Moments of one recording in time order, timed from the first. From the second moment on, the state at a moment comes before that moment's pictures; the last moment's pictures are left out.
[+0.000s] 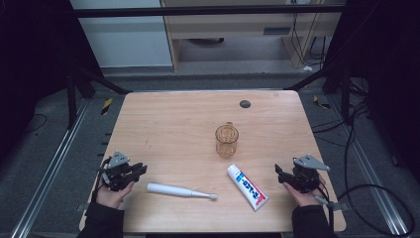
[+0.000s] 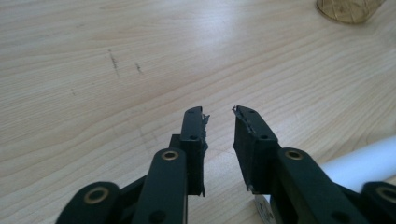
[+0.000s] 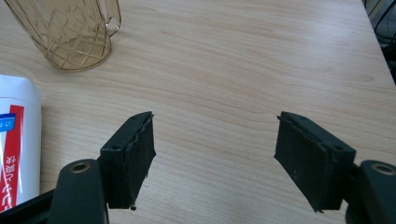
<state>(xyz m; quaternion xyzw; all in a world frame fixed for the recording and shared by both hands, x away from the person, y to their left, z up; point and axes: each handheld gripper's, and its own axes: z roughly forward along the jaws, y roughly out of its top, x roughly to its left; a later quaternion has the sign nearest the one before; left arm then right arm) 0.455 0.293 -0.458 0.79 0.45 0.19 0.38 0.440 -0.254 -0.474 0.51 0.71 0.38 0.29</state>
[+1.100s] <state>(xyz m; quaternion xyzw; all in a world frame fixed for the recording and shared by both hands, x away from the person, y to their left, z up) 0.448 0.263 -0.470 0.85 0.39 0.11 0.33 0.441 -0.254 -0.478 0.51 0.72 0.37 0.29</state>
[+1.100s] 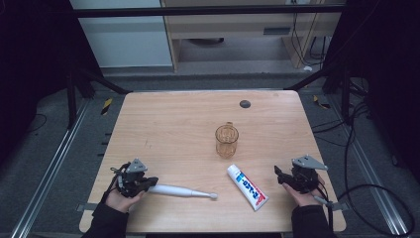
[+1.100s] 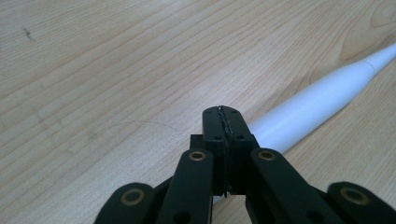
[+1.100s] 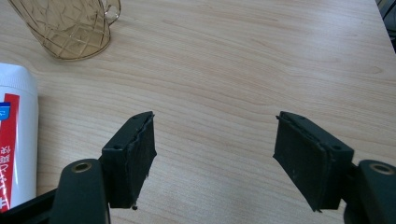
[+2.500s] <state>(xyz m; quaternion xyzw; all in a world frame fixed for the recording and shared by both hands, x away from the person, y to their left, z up) 0.428 0.256 -0.472 0.86 0.38 0.10 0.32 0.441 -0.255 -0.478 0.52 0.72 0.37 0.28</state>
